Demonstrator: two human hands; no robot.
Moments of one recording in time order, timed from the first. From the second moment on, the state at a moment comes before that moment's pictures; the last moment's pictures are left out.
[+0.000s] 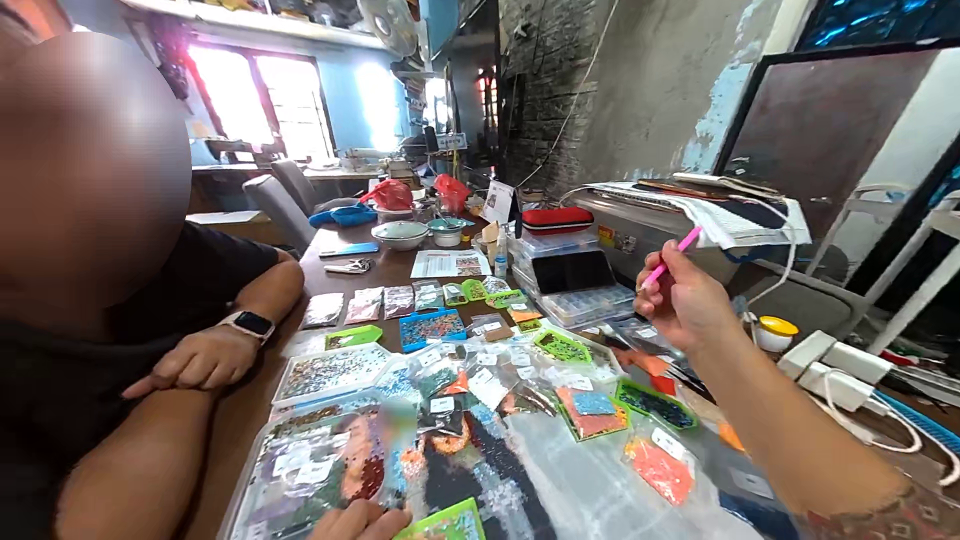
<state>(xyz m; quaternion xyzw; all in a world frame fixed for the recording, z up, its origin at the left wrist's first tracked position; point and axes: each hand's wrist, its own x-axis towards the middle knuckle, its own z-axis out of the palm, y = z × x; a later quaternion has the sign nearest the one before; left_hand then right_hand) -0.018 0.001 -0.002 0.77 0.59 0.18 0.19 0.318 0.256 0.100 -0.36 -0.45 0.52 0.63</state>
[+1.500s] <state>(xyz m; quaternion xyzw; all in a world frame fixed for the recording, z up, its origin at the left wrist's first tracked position) -0.008 0.000 -0.008 0.77 0.57 0.23 0.16 0.203 0.147 -0.035 -0.06 -0.83 0.40 0.37</state>
